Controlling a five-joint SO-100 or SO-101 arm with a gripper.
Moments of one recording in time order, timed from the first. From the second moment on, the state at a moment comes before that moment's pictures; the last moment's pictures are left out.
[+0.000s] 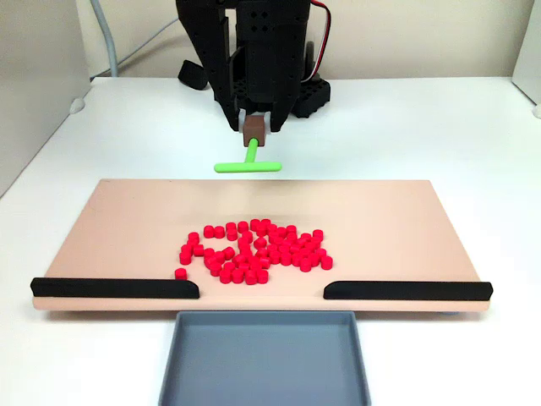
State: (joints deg) arm 4.0 98.3 99.9 83.2 -88.9
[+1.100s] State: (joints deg) arm 1.0 98.3 99.9 85.3 -90.2
